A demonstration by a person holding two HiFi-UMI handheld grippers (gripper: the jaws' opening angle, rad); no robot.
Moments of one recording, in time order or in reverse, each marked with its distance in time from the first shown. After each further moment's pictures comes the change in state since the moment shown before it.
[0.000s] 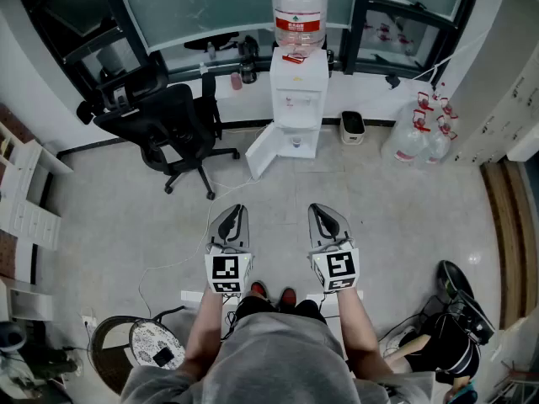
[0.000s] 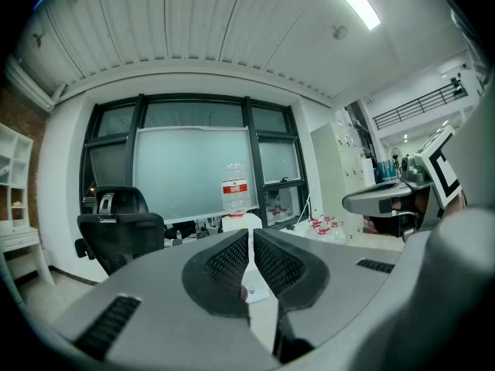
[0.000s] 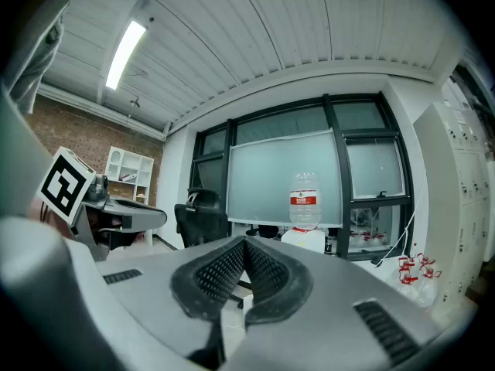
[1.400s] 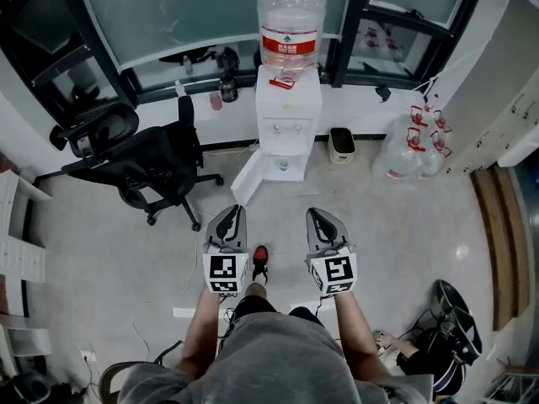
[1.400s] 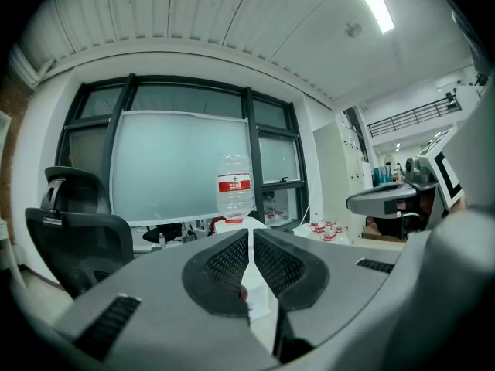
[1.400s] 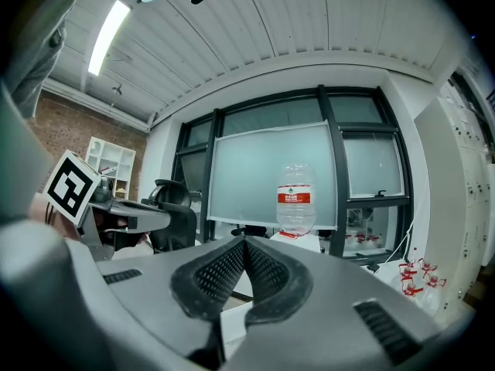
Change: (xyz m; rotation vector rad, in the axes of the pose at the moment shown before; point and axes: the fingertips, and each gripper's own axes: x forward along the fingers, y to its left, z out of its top) left arm 0.210 0.071 0.004 -0.022 0.001 -0.100; right arm 0.176 -0.091 -0.001 -0.001 0.026 -0.087
